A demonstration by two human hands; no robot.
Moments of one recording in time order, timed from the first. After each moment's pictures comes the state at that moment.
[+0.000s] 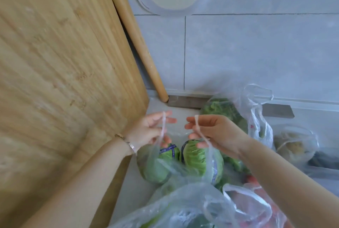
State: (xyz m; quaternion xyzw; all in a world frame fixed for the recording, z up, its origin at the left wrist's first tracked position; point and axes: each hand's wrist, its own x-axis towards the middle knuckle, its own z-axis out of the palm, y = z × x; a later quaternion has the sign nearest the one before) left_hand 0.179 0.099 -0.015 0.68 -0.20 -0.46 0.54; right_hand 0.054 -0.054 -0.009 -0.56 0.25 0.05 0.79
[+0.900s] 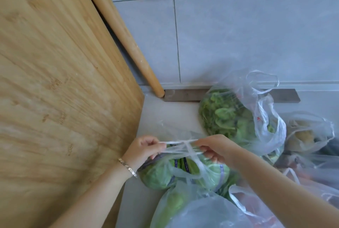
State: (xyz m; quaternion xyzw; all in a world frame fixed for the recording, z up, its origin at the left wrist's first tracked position) left_hand 0.196 0.111 -0.097 0.74 -0.24 -0.39 0.49; right_hand 0.065 -0.066 -0.091 -0.56 0.44 0.18 0.68
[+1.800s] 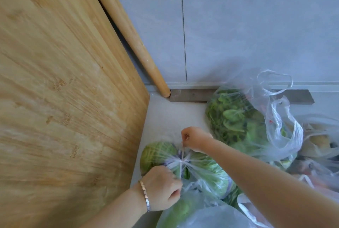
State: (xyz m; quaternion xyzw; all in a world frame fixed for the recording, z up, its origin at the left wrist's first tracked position) left_hand 0.161 0.132 -0.133 0.70 -0.69 -0.14 0.05; right_hand 0.140 -0.058 -0.161 -0.88 0.24 0.19 0.36
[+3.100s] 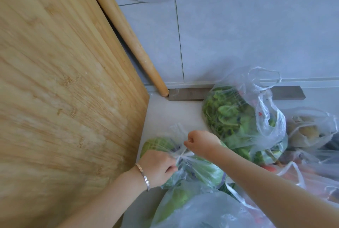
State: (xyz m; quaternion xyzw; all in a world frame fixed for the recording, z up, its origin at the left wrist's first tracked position) left_hand 0.162 0.119 -0.105 0.78 -0.61 -0.14 -0.01; right_hand 0.090 -0.036 -0.110 -0.89 0.29 0.17 0.32
